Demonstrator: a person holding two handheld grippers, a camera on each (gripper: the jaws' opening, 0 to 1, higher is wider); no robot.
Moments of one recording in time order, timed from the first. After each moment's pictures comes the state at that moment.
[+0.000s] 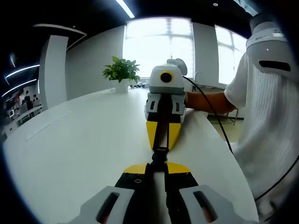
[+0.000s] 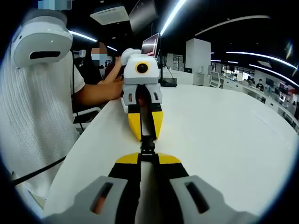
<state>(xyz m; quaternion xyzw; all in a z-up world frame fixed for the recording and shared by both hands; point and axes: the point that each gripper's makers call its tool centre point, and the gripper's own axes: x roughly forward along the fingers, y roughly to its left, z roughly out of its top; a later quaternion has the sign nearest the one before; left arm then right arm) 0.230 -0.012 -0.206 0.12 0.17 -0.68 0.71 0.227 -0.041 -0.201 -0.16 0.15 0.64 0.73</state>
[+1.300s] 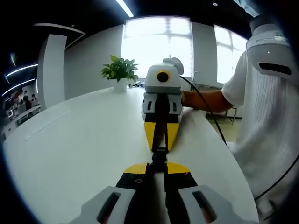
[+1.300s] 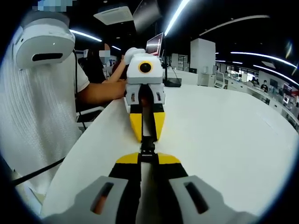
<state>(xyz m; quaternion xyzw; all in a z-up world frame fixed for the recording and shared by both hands) 0.230 -0.012 -0.206 0.12 0.18 -0.68 0.70 0.231 -0.035 -0.201 -0.16 0.15 0.66 0.72</state>
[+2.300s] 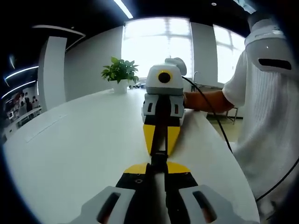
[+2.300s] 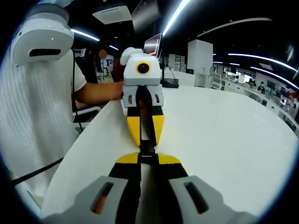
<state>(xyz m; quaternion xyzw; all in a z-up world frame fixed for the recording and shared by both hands) 0.224 -0.011 -0.206 0.13 0.17 -0.68 0.70 0.207 -0.025 -0.192 -0.17 0.14 0.65 0.73</state>
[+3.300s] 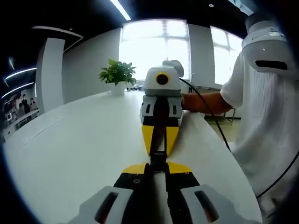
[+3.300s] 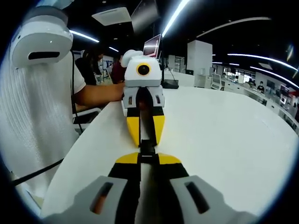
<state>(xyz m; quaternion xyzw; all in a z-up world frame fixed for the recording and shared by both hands) 0.227 -0.016 -0.206 0.12 0.16 -0.69 0.69 0.213 -0.021 -0.198 -0.16 0.14 0.65 0.73</state>
